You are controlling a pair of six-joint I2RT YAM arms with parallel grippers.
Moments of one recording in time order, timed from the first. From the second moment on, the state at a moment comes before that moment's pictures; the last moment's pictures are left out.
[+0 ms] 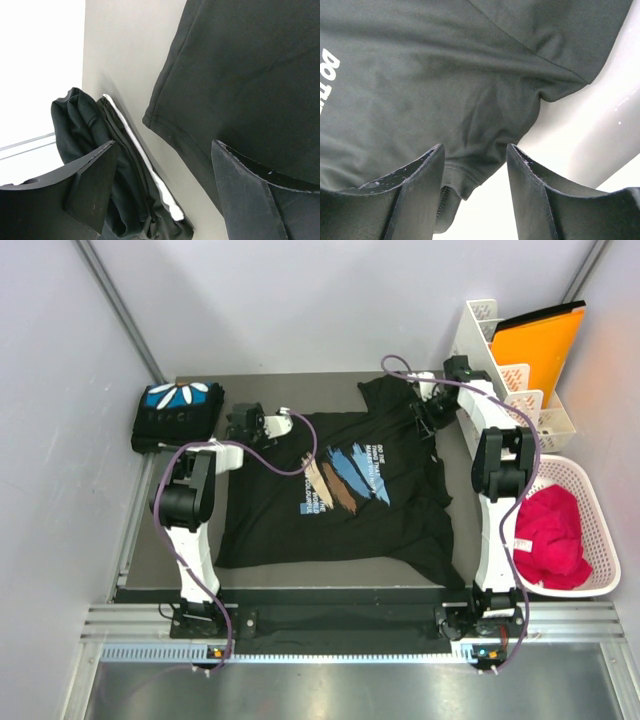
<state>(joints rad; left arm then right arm) -0.16 2.03 1.20 0.26 -0.15 1.11 0.06 2.36 2.10 -0.95 -0.36 -0.56</state>
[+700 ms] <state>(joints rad) -0.16 2.05 1.21 0.27 -0.15 1.12 0.06 2.40 2.13 -0.89 -0.27 -0.58</state>
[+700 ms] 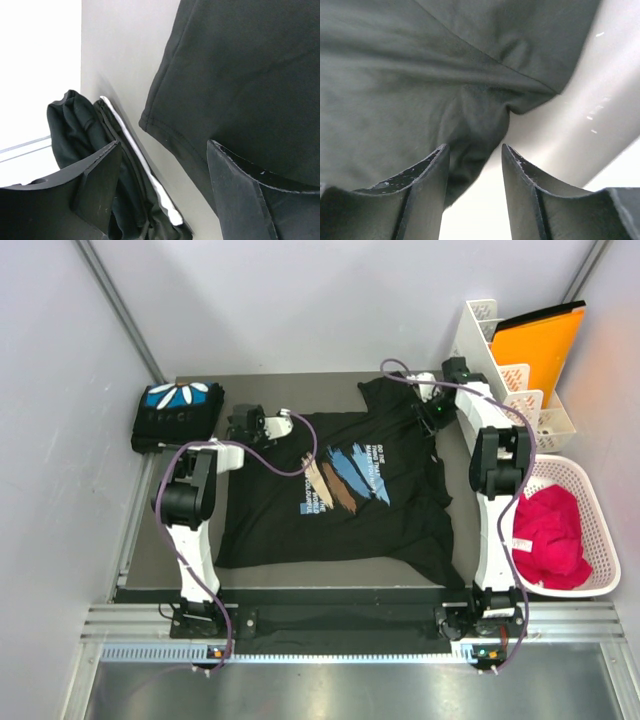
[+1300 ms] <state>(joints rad) -0.13 2.11 1.23 0.28 -0.16 1.18 0.08 2.44 2.16 -0.88 -0.23 -0.60</state>
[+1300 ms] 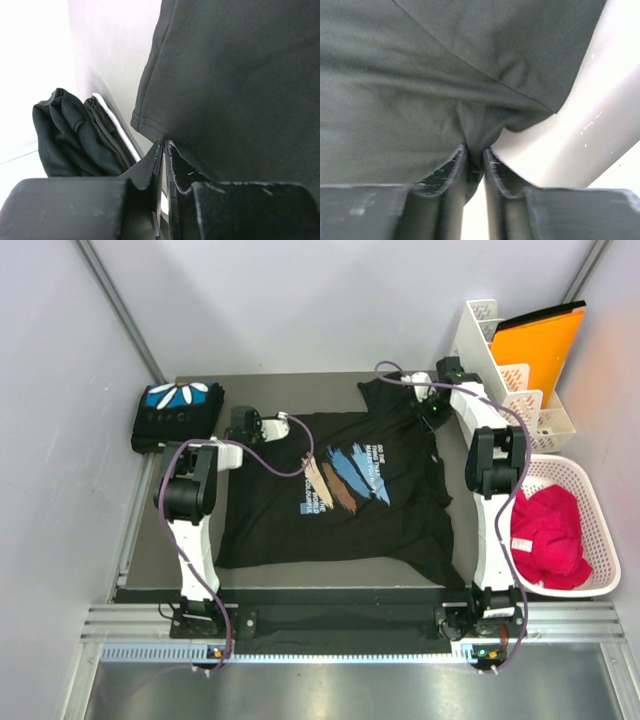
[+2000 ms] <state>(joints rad) -0.13 2.15 1.24 0.32 -0.24 1.25 0.09 2.44 2.17 -0.86 -0.10 -0.68</state>
